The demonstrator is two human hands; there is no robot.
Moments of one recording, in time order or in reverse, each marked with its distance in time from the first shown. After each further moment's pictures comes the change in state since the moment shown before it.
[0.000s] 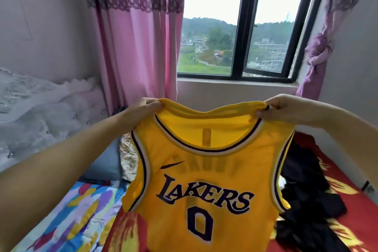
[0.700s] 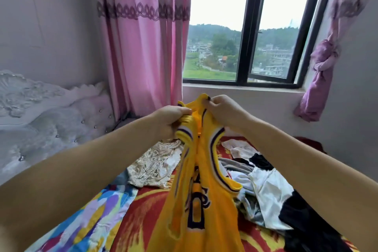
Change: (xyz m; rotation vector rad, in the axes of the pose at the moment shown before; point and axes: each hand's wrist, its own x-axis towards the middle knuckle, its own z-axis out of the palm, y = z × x) left_hand -0.002 0.050 0.051 -0.526 0.020 -0.451; right_hand 0.099 -0.077 0.090 0.090 0.373 0.009
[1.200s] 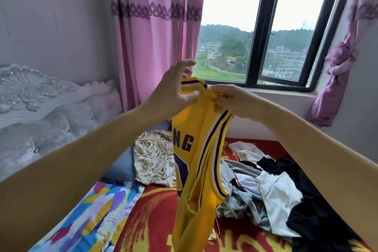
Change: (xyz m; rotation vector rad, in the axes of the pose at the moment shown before) left_hand -0.038 0.028 -0.026 0.929 0.275 0.938; right_hand -0.004 -0.026 -0.023 -0.023 -0.263 -0.294
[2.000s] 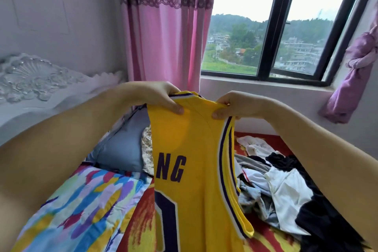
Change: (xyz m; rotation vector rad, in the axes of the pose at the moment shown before) left_hand 0.026 -0.074 -0.043 -0.054 -0.746 -0.408; right_hand 0.040 0.036 0.013 -0.199 -0.313 0.118
